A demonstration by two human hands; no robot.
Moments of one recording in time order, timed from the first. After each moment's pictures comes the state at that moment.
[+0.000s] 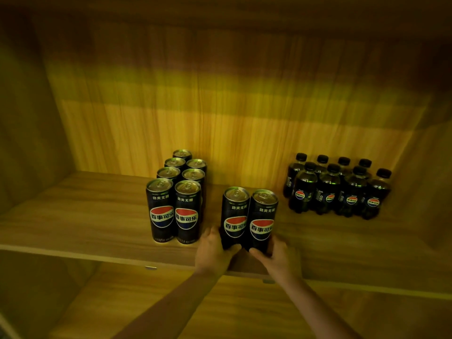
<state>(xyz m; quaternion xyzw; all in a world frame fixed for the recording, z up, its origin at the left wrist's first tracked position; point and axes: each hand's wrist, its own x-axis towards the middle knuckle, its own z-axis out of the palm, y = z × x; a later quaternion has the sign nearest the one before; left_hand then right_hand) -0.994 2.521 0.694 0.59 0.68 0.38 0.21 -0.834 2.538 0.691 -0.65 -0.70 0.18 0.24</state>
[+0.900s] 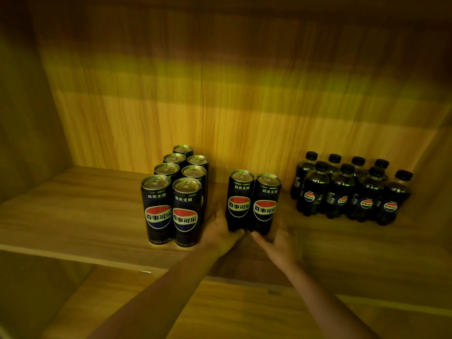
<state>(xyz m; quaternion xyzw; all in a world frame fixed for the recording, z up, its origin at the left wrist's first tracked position) -1.004 2.579 0.698 0.60 0.64 0.39 0.29 -0.847 2.585 0.692 -0.67 -0.67 0.21 0.25</state>
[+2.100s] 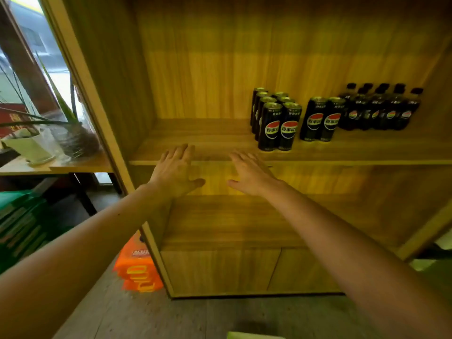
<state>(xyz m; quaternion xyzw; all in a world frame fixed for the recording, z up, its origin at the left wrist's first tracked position) -1.351 2.291 0.767 0.74 0.66 0.08 -0.01 -1.163 2.324 0.758 -0.52 -0.85 0.02 0.07</state>
